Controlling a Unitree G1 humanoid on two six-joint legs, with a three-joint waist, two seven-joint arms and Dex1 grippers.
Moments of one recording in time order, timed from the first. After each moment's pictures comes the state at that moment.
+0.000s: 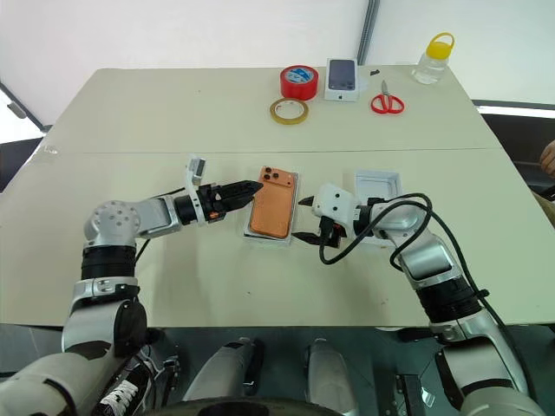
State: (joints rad) left arm -0.70 0.29 0.30 0.31 -0.91 1.28 -0.52; right arm -0.47 -0.61 0.21 0.01 0.10 0.20 1.04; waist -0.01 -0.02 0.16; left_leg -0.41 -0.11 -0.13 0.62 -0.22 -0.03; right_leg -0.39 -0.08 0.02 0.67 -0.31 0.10
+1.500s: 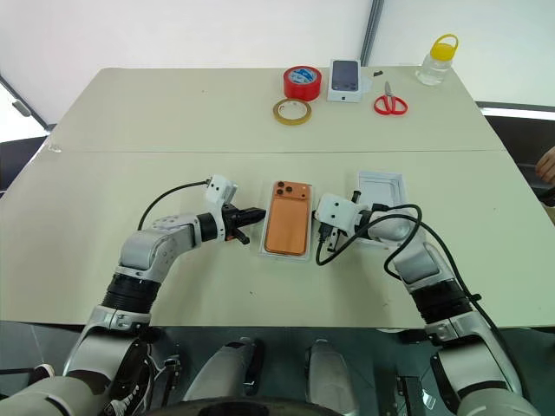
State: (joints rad) left arm -0.52 0.23 -0.10 0.13 -0.37 0.74 -0.68; right arm -0.43 -0.61 0.22 0.15 -0.12 0.05 0.86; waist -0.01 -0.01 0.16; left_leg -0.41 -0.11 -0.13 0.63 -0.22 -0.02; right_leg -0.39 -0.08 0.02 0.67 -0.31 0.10
